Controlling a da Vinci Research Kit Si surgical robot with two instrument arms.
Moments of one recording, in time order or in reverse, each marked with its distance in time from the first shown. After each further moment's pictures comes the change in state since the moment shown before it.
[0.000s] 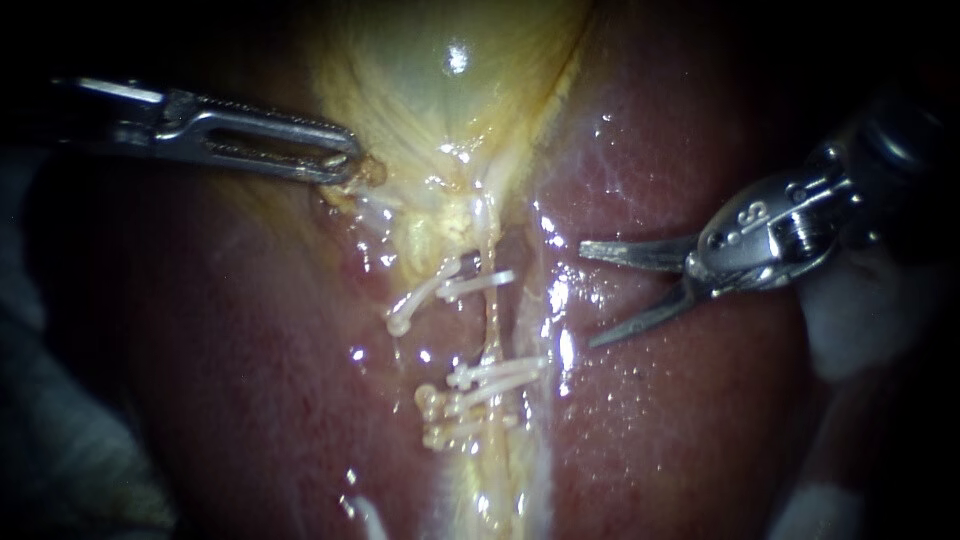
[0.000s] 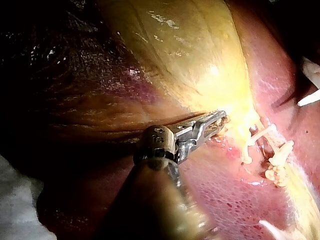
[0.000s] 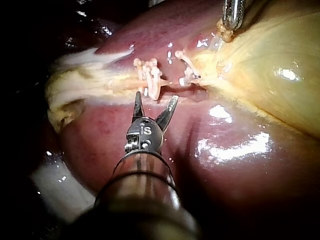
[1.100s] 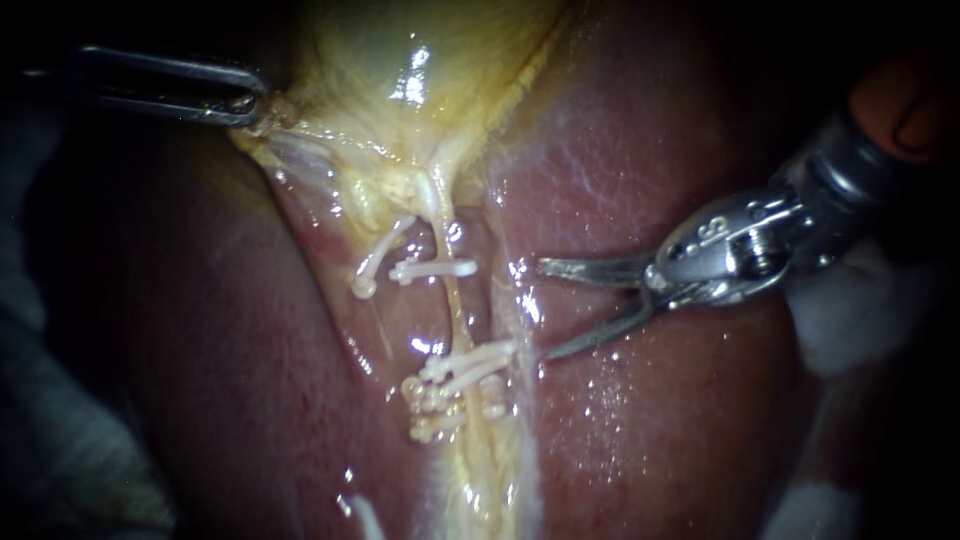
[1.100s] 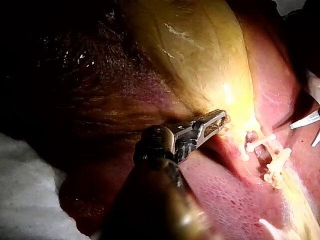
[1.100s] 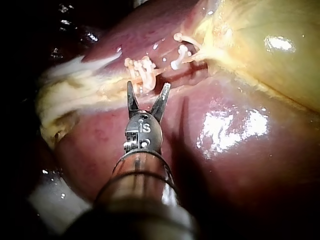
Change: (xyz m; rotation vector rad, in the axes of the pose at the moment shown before) right arm -0.001 0.000 0.006 0.221 0.065 0.177; left arm 0.003 0.003 -0.010 0.030 0.052 -0.037
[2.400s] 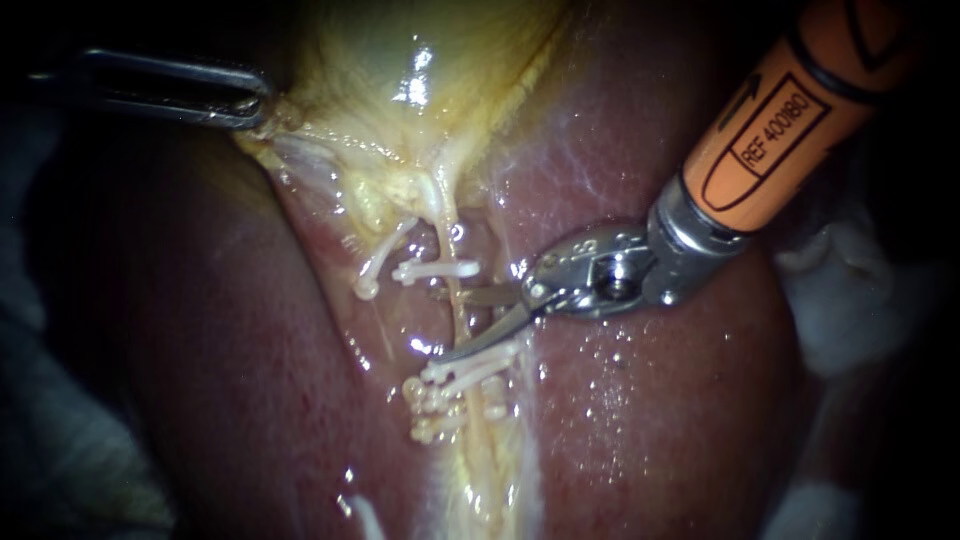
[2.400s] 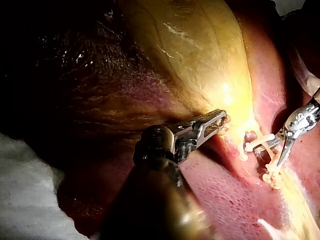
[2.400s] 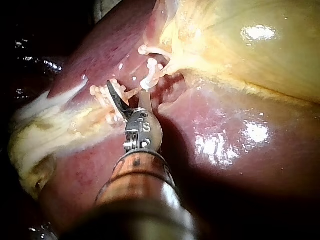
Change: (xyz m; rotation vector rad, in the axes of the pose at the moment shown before) right arm -0.001 0.003 0.011 0.219 0.076 0.127; left arm 0.000 0.000 0.000 0.003 0.003 -0.001
